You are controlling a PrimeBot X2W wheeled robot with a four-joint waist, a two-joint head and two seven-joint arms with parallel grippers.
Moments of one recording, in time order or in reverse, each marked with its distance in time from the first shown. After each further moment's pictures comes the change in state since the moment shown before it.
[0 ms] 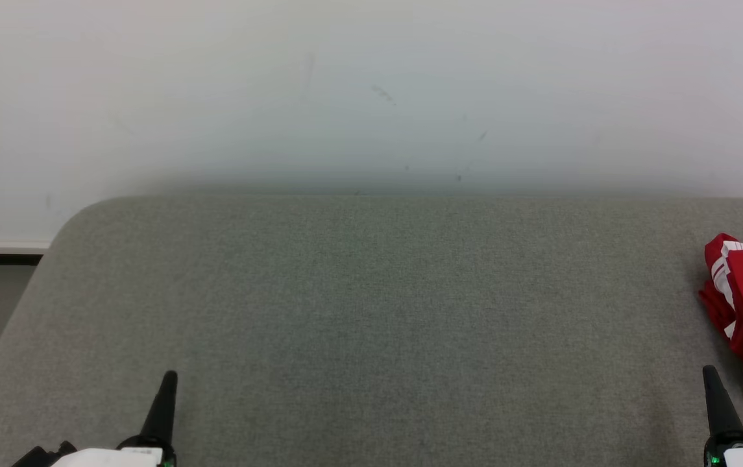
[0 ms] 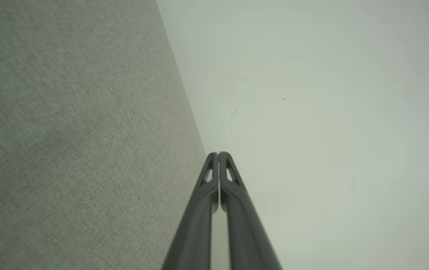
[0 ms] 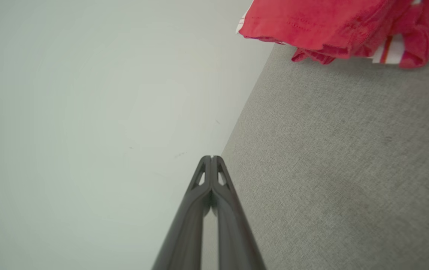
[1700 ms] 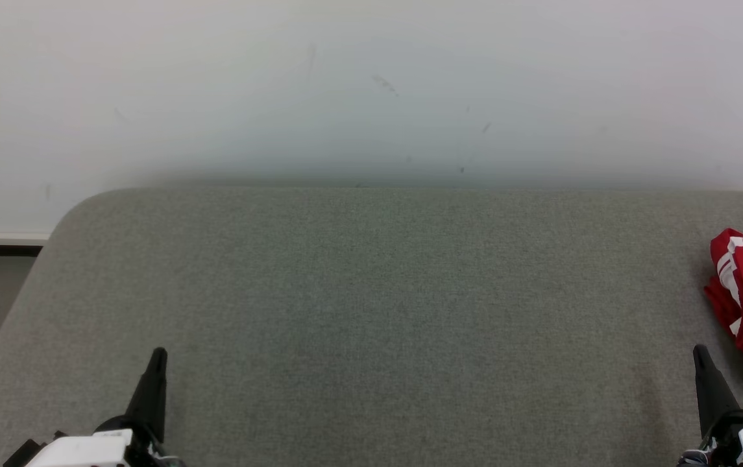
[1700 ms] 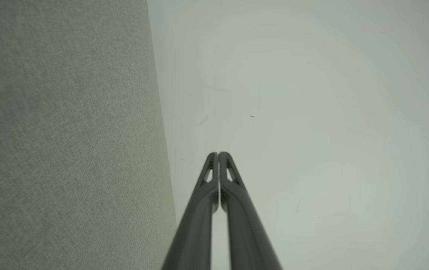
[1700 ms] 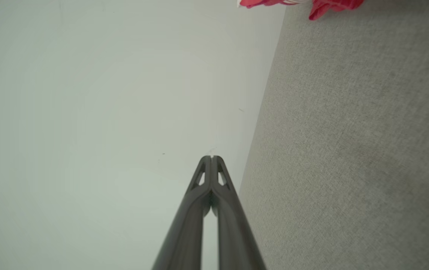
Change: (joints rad) left arm -0.047 0.000 0.038 0.005 -0.255 -0.023 0.061; right arm -0.044 0.001 0.011 -0.003 0.260 0.000 0.061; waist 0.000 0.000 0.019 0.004
